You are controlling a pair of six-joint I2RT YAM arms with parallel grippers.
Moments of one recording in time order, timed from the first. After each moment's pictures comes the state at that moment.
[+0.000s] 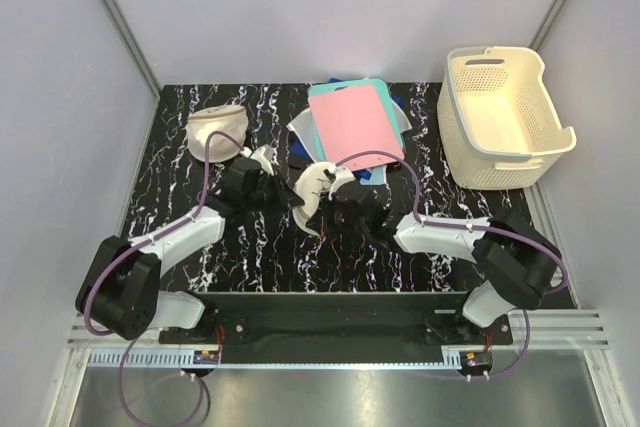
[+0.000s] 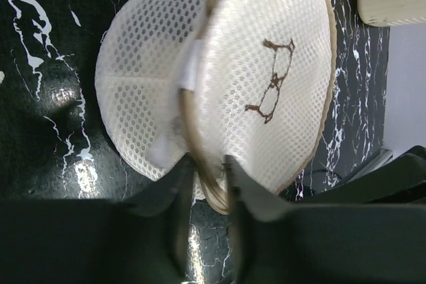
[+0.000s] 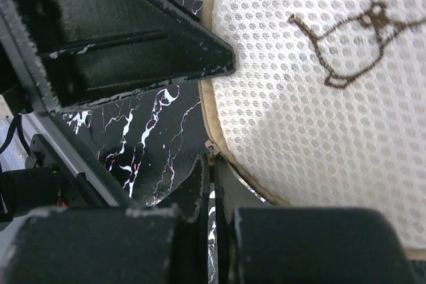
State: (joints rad) left arm -0.46 1.32 0.66 0.02 0.29 -0.73; right arm 0.92 1.57 0.80 0.25 -0.05 0.65
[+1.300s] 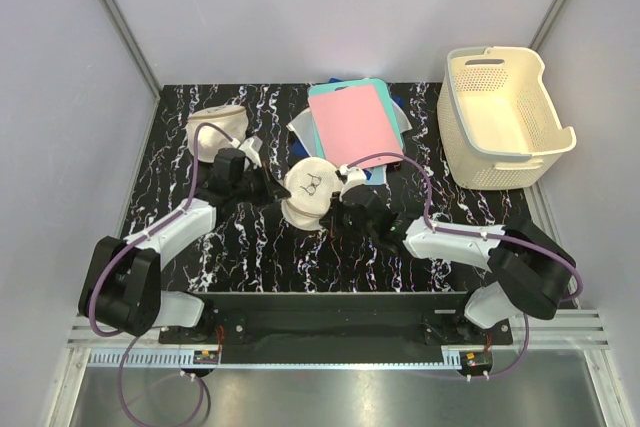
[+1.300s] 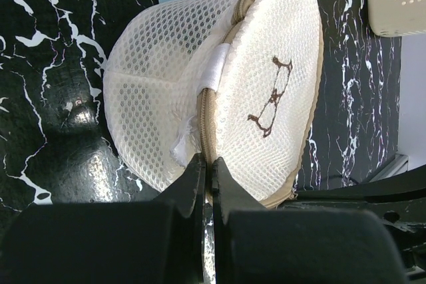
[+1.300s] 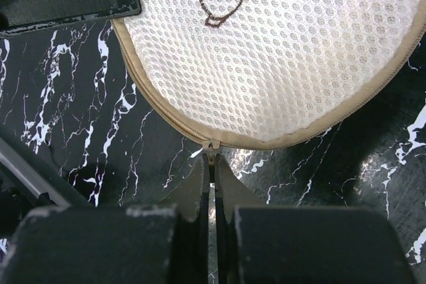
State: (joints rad) left arm -0.32 1.34 0.71 -0.04 0.37 -0.60; right arm 0.93 1.49 0.75 0.19 0.11 0.64
